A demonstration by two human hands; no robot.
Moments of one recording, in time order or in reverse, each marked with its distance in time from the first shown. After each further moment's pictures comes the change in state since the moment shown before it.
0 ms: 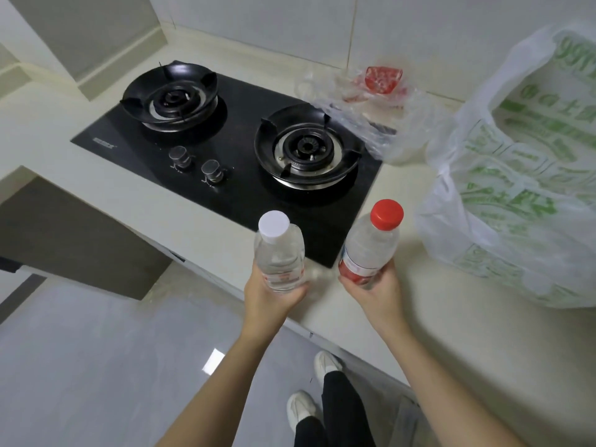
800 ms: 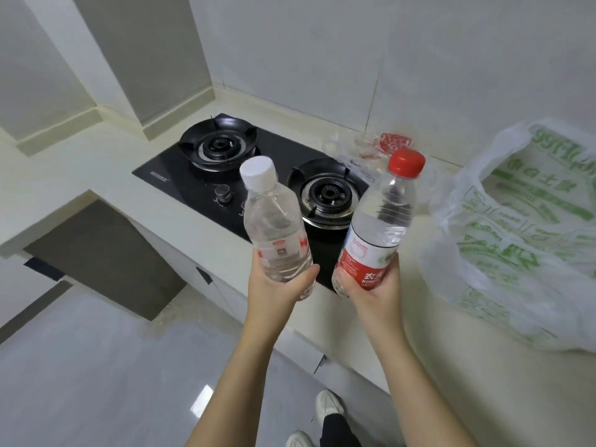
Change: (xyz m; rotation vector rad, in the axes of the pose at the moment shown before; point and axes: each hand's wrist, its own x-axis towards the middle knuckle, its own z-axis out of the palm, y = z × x) left_hand -0.016 0.120 -0.075 -0.352 0.088 0.099; right_hand -0.022 -0.139 0.025 0.326 -0.053 -0.113
